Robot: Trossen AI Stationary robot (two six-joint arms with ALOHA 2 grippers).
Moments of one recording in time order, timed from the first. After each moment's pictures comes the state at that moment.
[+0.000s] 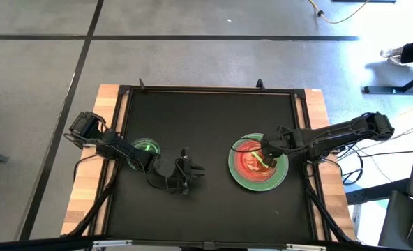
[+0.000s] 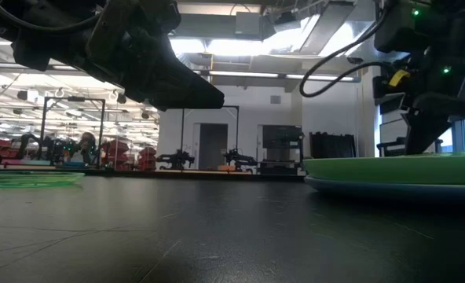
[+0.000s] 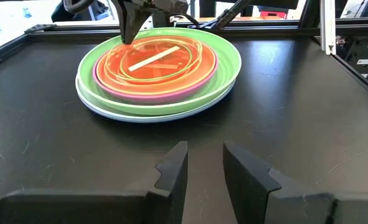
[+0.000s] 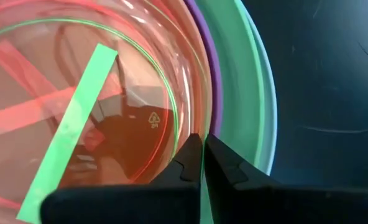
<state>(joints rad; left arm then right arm) -0.35 1.68 0.61 0.73 -0.41 -0.13 0.12 1.14 0.62 -0.86 0.31 0.52</state>
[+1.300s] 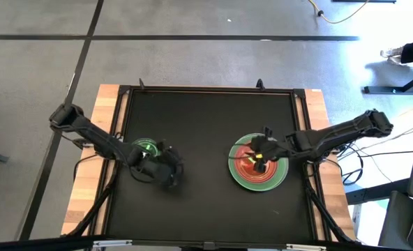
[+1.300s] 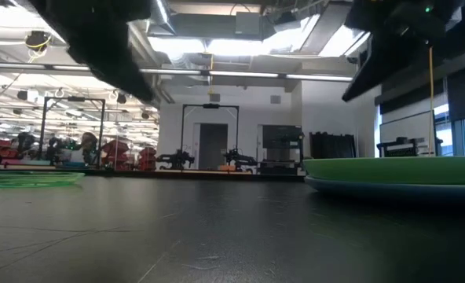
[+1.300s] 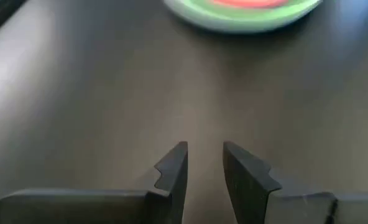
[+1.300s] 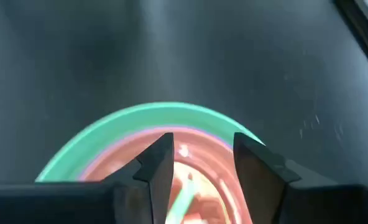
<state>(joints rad) -0.43 1.38 0.81 -0.34 -0.57 -0.57 0.24 1.14 0.78 -0.54 0.36 0.30</state>
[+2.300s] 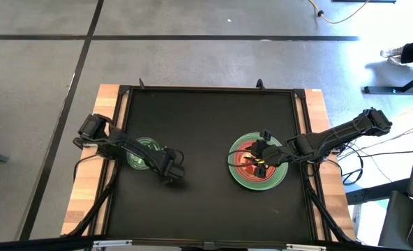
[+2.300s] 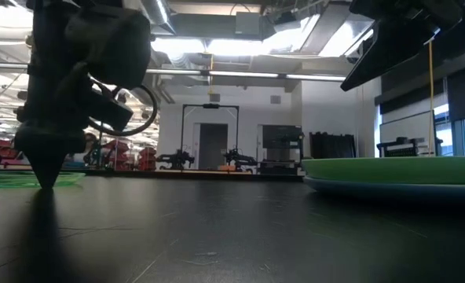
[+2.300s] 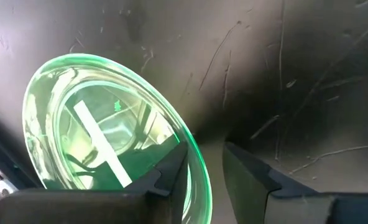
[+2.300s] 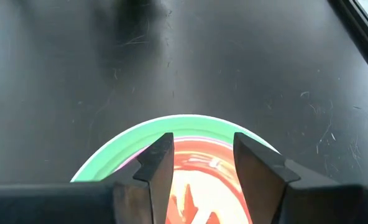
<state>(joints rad) -0.30 1.79 0.97 -1.08 -0.24 -1.02 0.33 1.14 0.78 -0.48 0.40 0.30</state>
